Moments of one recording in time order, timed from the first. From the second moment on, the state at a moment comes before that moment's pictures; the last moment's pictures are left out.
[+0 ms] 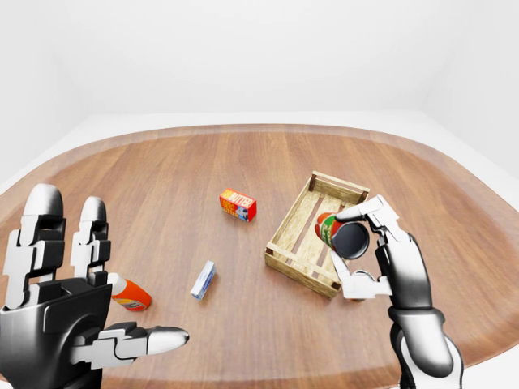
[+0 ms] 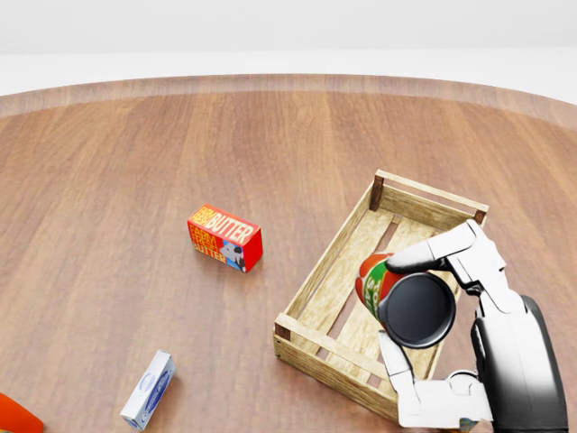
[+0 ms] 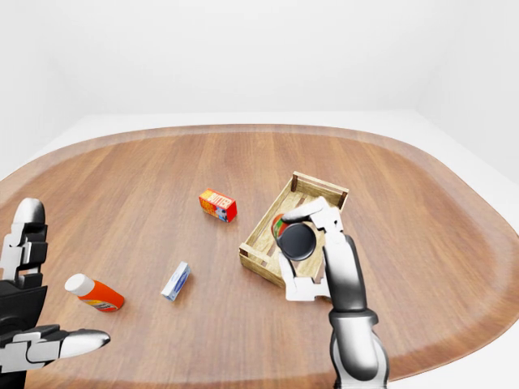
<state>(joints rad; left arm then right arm) 0.40 -0.19 0.44 -0.98 -0.32 0.09 -0.41 0.31 -0.03 0.05 -0.78 -0.34 0.09 0.09</state>
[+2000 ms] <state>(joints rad) 0.37 -0.19 0.53 -1.01 -0.40 0.09 -0.41 -0.74 -0.23 -0.09 0.65 -0.27 0.09 -0.04</state>
